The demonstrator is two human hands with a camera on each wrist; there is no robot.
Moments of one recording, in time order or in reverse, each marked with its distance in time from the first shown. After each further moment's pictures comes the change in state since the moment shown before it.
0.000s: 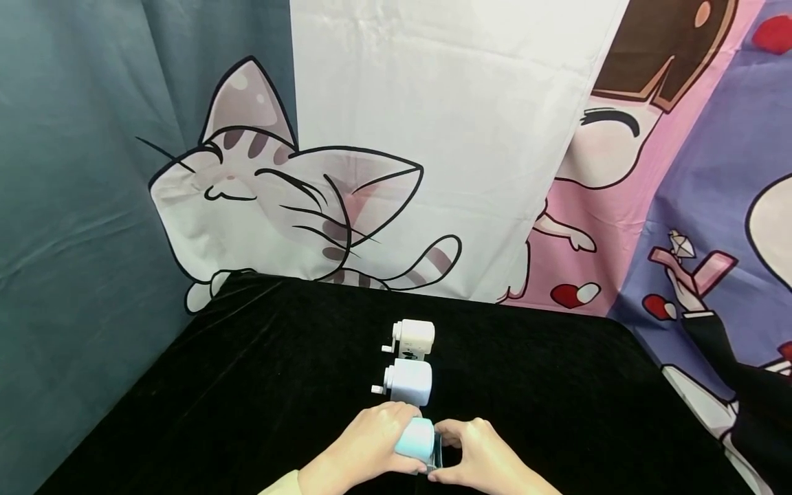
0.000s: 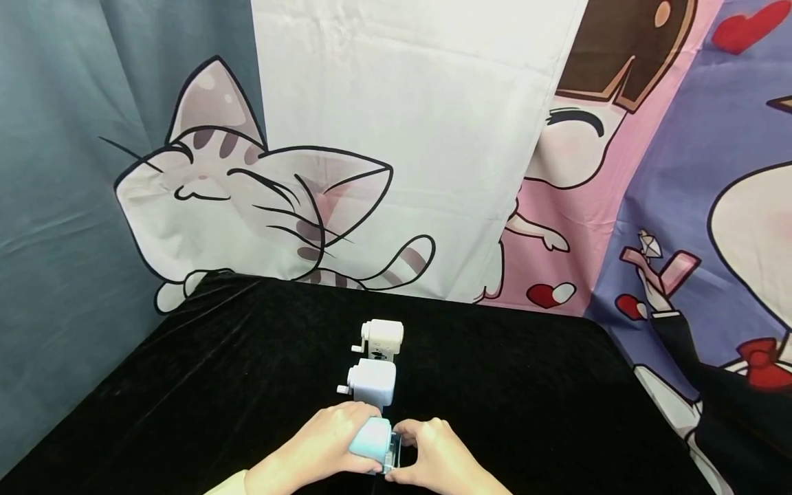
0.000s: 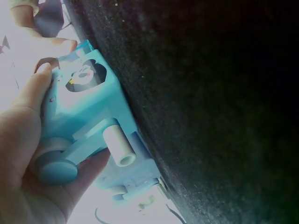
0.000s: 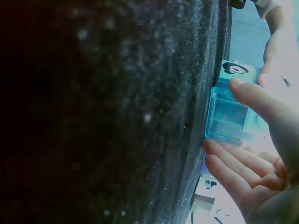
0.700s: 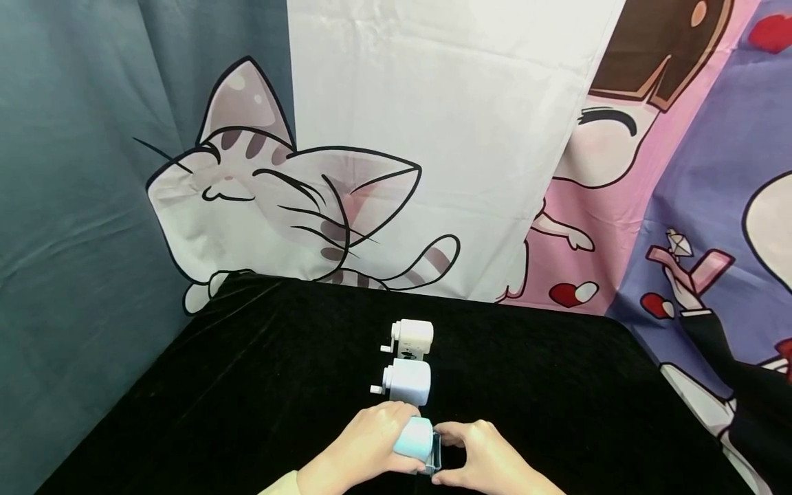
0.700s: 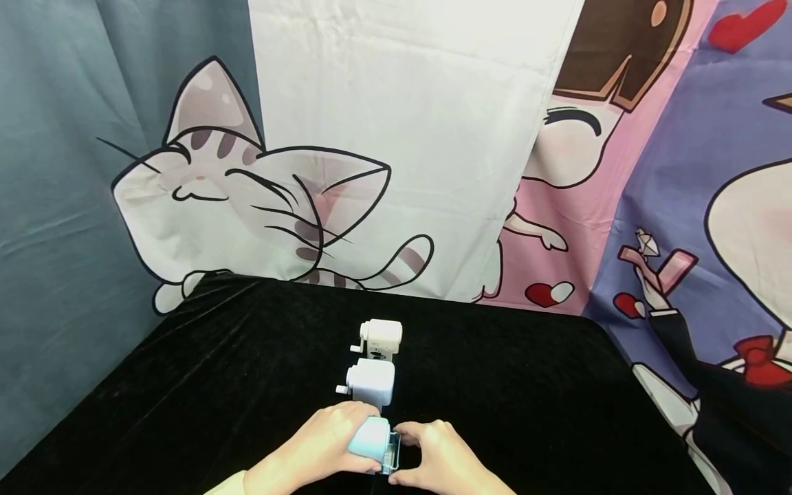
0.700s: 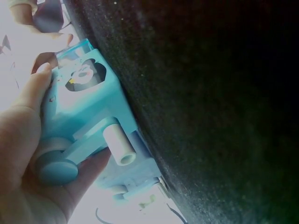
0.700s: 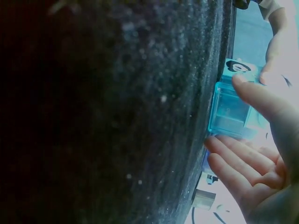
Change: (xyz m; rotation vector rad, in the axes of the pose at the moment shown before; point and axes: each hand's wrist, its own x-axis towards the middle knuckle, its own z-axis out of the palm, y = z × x) left_hand 0.000 -0.002 0.002 -0.026 -0.006 -0.019; right_hand -0.006 0.002 -0.005 -0.010 -0.031 0.015
